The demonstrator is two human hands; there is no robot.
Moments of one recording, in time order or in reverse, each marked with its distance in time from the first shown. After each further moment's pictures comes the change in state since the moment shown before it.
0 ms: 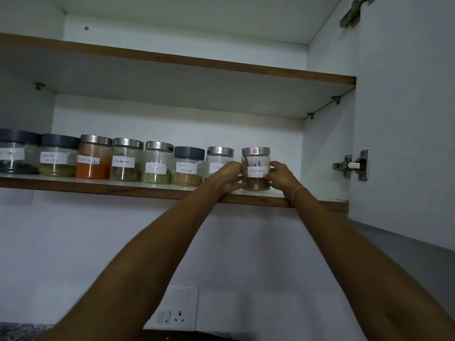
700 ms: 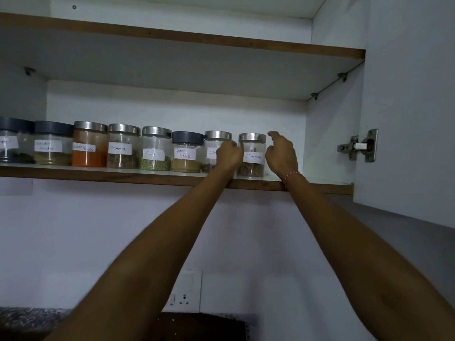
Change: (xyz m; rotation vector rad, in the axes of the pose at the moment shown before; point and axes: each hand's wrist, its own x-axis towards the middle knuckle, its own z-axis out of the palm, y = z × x) left_hand 0.003 -0.006 0.005 0.548 0.401 0.356; right_hand -0.001 -0.008 0.013 -0.303 0.344 -0.305
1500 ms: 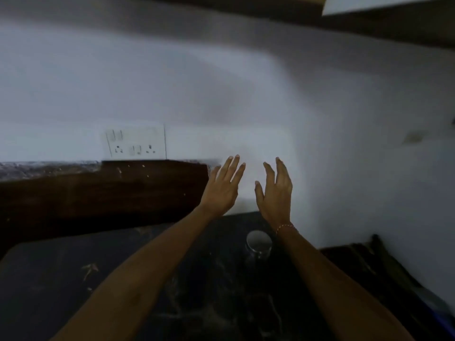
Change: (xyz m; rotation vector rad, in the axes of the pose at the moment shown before) left_hand -0.346 -0.264 0.099 0.875 -0.557 0.509; right_hand -0.425 0.169 -0.004 -0.434 -0.127 0.168
